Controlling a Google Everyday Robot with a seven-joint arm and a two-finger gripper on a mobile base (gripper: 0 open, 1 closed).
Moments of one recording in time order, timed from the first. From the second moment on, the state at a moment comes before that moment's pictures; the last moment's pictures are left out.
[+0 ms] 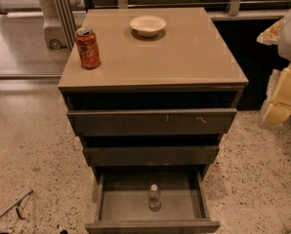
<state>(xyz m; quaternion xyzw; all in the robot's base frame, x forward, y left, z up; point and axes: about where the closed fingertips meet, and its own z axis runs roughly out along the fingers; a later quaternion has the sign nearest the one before) 0.439 -0.215 0.981 -0.60 0.78 -0.04 0.17</state>
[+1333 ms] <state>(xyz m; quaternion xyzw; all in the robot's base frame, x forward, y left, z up) 0.451 -0.212 0.846 -0.58 0.79 0.02 0.20</state>
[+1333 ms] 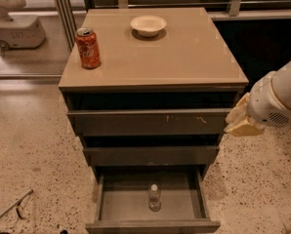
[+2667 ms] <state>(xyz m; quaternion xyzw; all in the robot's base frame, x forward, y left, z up) 0.455 -0.202 0.710 -0.58 0.79 0.07 0.19</state>
